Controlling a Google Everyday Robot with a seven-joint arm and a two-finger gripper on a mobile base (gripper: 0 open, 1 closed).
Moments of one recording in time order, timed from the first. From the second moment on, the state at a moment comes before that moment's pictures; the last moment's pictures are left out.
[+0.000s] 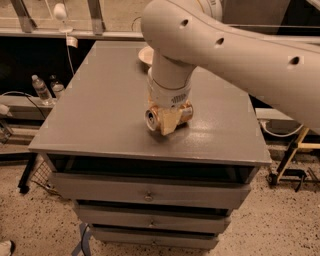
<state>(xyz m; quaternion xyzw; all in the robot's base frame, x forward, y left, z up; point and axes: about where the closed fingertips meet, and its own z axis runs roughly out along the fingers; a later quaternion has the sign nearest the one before) 0.548 -0.004 0.848 -0.85 0.51 -0.06 0.12</state>
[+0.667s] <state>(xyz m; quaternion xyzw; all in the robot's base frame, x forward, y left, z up) 0.547 -0.003 0.847 -0.85 0.51 -0.06 0.12</state>
